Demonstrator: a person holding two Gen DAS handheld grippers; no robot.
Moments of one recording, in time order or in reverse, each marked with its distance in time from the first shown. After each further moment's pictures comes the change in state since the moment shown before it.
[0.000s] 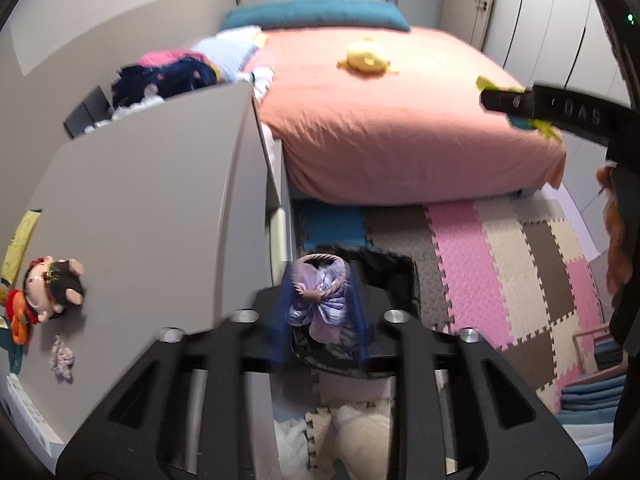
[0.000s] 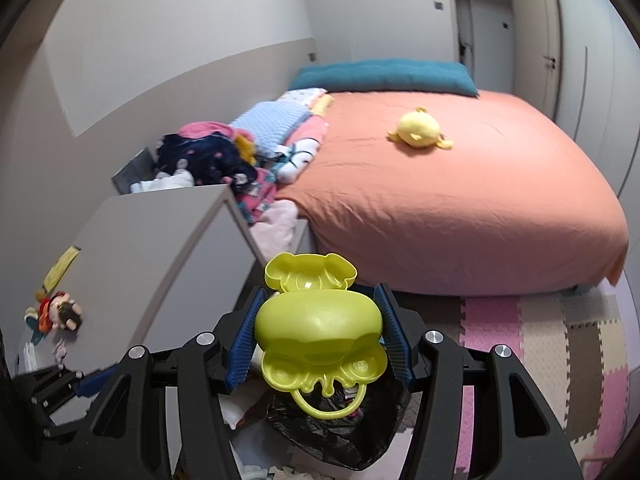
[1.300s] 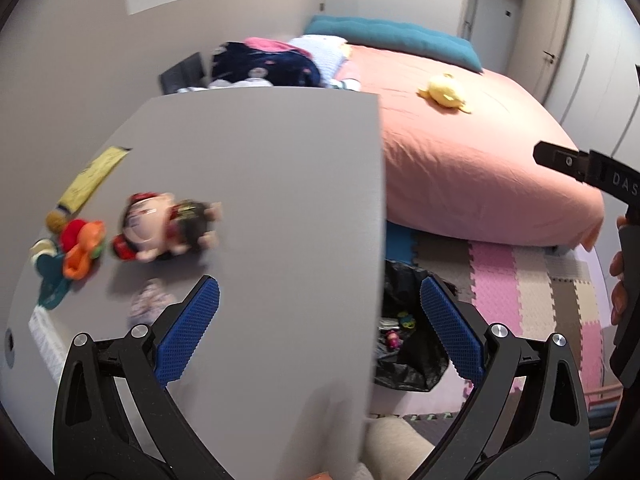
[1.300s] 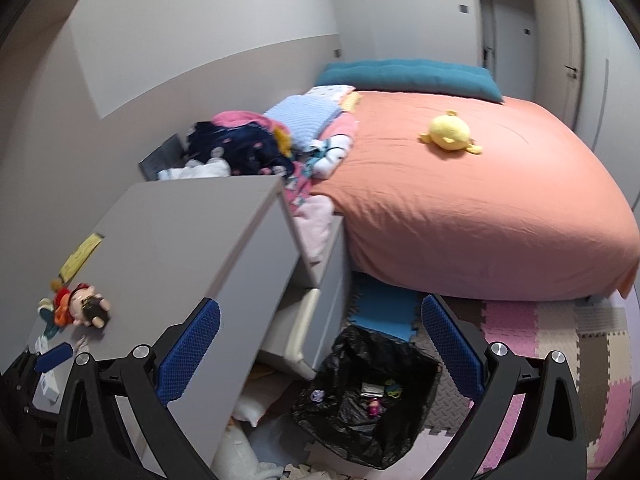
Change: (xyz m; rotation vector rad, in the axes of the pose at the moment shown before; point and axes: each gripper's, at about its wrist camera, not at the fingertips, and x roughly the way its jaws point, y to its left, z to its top) left arm -0.054 0.106 -0.038 -0.235 -0.084 0.137; right arm -0.004 0.096 -0.009 -0.101 0.008 0.088
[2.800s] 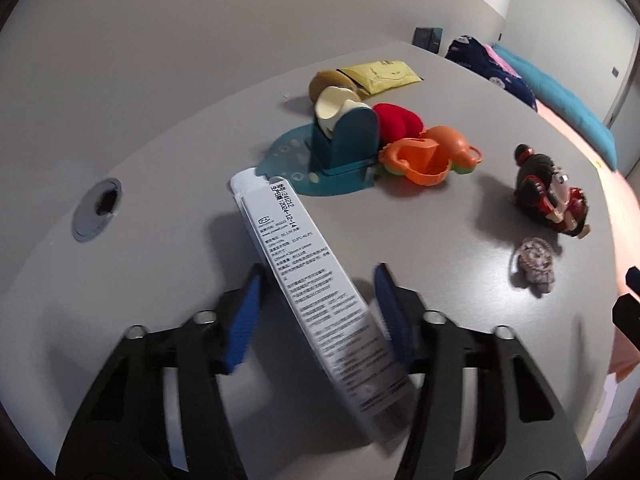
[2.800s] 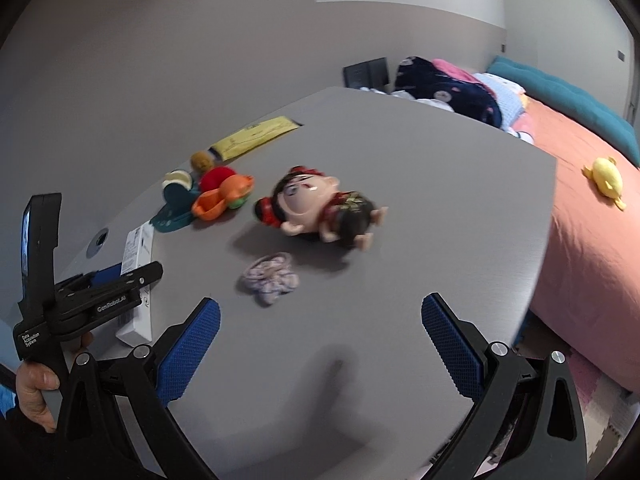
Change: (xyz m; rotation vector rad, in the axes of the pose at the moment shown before) left arm -0.017 0.244 -0.104 -0.460 0.045 0.312; right arm 0.034 0.259 -0.081 -0.368 0.150 0.344
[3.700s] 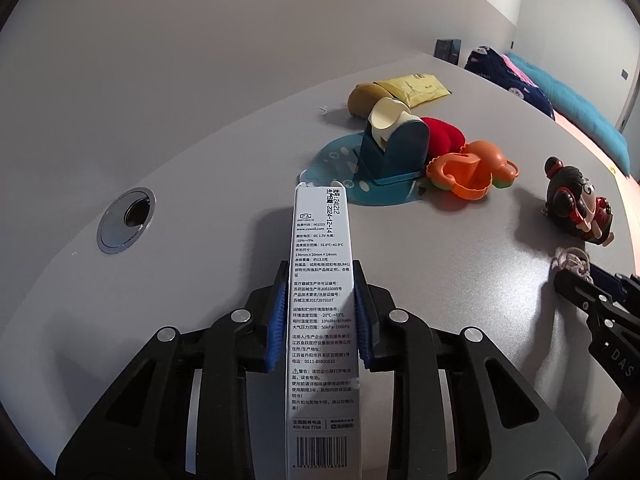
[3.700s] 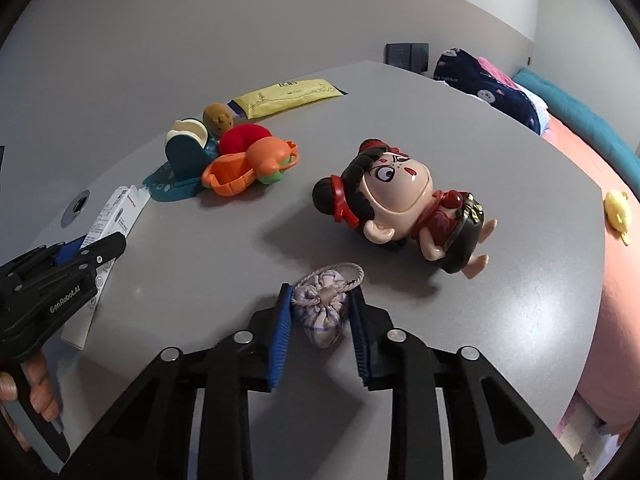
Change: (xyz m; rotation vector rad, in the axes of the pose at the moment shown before) left arm 0.001 0.021 0.003 -0.008 -0.050 0.050; right arm 0.062 0.044 0.005 -0.098 0.073 -0.040
